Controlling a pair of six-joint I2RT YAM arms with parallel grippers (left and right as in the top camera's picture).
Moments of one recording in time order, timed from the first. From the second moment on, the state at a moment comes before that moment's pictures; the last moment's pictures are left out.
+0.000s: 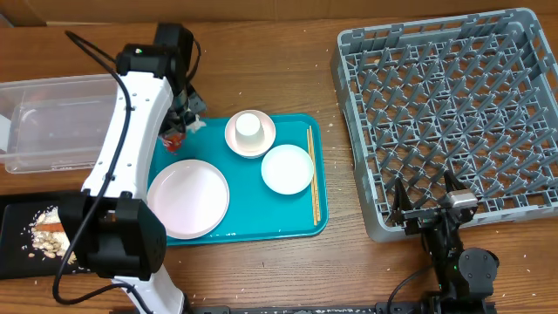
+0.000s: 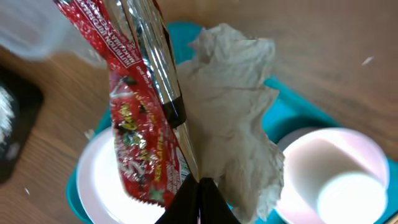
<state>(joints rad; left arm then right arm) -0.10 1.89 1.82 -1.33 -0.21 -0.73 -0.01 0.01 0.02 -0.02 -0.16 0.06</state>
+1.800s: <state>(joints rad) 0.29 1.75 2.00 -1.42 0.02 -0.68 -0.01 0.01 0.02 -0.02 -0.16 0.06</state>
